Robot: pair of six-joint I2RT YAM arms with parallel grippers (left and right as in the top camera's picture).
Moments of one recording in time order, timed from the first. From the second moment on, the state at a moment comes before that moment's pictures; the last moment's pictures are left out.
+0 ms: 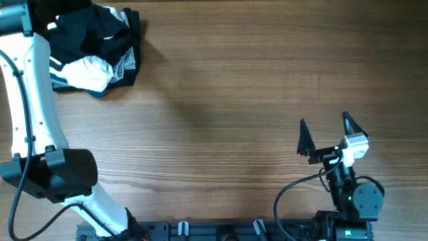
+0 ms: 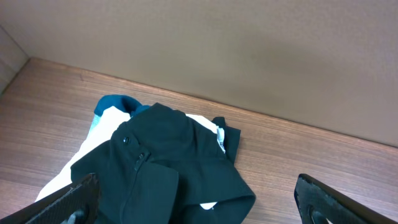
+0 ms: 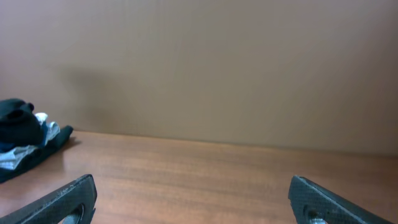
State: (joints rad) left arm 0.21 1.92 2.16 -0.89 0.08 -0.09; right arm -0.05 0.07 0.06 0.13 -0.23 0.02
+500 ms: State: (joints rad) left arm 0.21 1.92 2.16 -0.89 0.08 -0.09; right arm -0.05 0.02 0.01 0.02 -0.25 0.02
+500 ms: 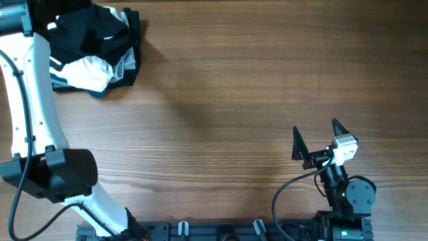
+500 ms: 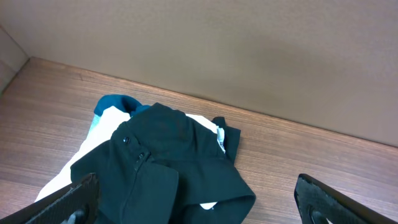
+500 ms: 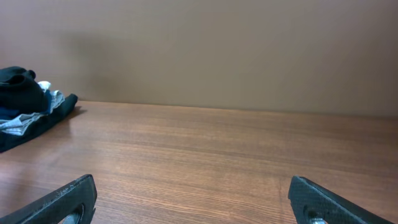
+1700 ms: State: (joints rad) left arm 0.15 1.58 1.77 -0.74 0.28 0.07; right arm -0.05 0.02 0.01 0.02 -0.25 0.02
